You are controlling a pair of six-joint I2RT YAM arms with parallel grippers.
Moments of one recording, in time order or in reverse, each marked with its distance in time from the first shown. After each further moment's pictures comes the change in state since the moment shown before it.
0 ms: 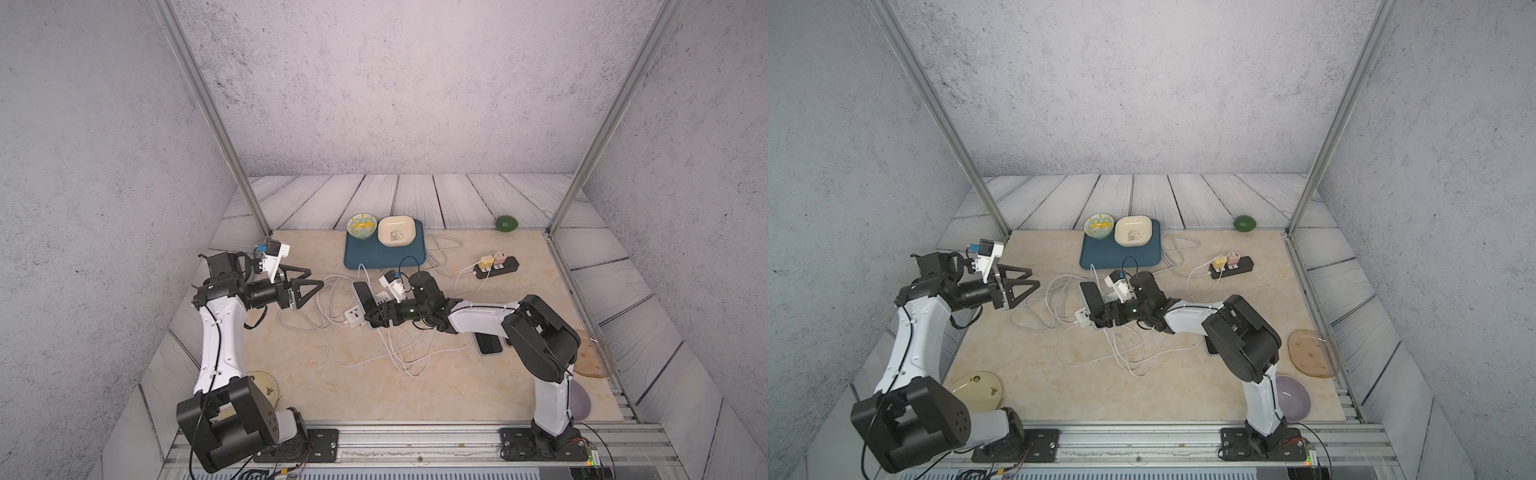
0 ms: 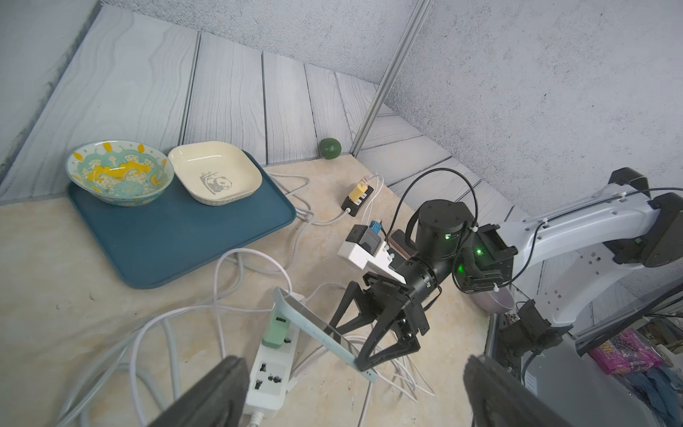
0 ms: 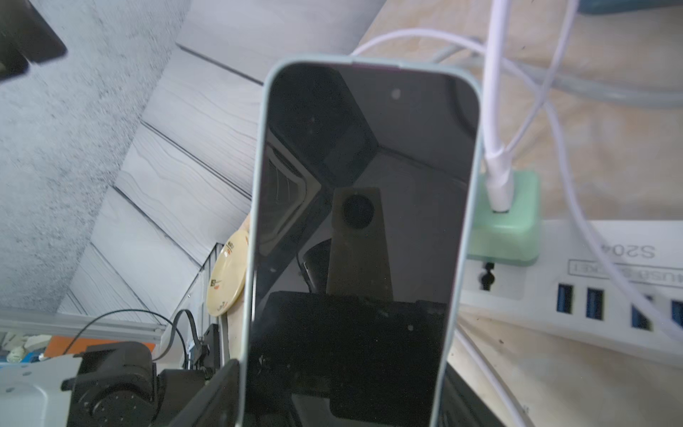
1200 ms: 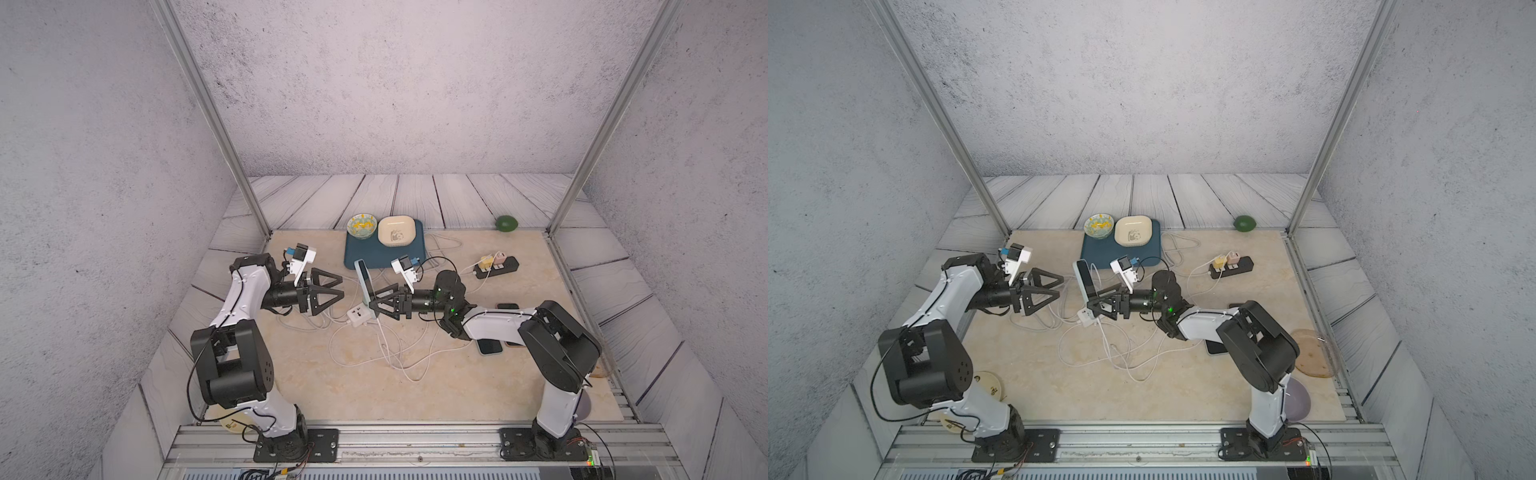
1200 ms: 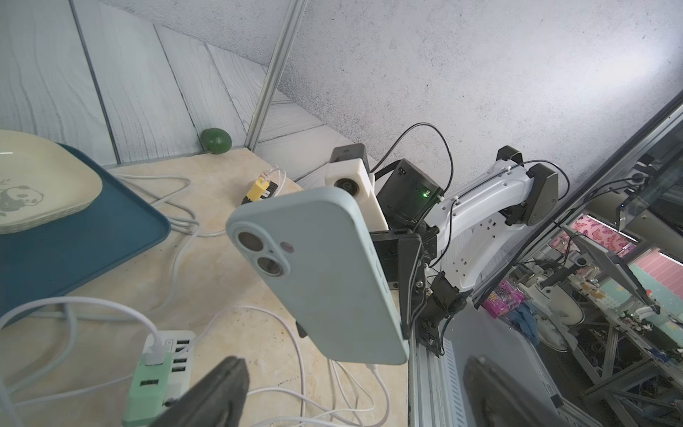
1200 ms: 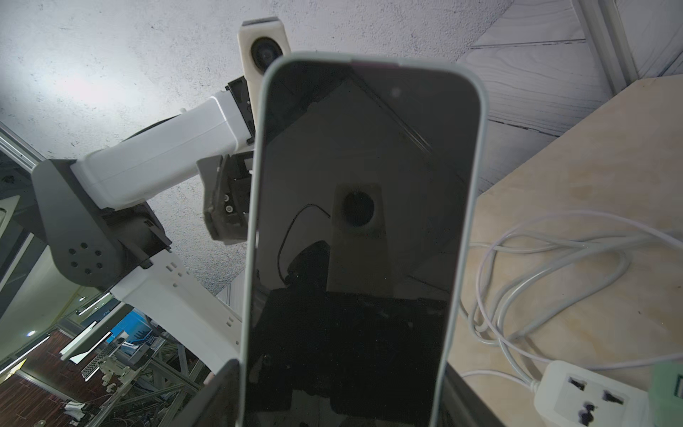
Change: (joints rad) left arm -0.208 0.315 0.144 -0.750 0.176 0.893; right arm -0.026 -0.107 -0.135 0.597 -0.235 0.233
